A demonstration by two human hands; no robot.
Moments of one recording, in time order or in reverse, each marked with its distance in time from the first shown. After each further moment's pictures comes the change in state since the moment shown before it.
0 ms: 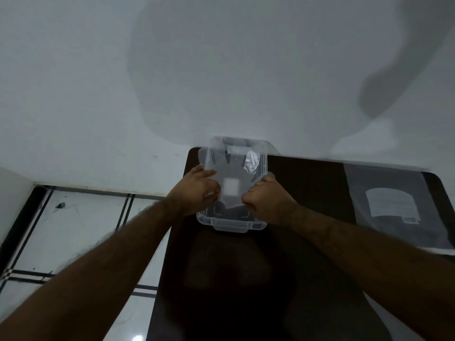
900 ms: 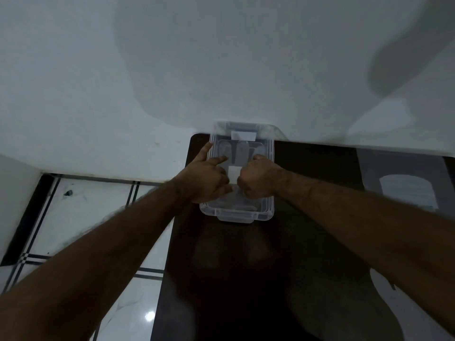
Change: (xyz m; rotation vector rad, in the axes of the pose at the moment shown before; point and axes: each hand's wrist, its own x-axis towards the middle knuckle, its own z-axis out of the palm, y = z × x) left_hand 0.027 0.011 -0.011 0.418 -0.314 0.098; right_hand 0.065 0.010 -0.003 -0.113 -0.447 -0.124
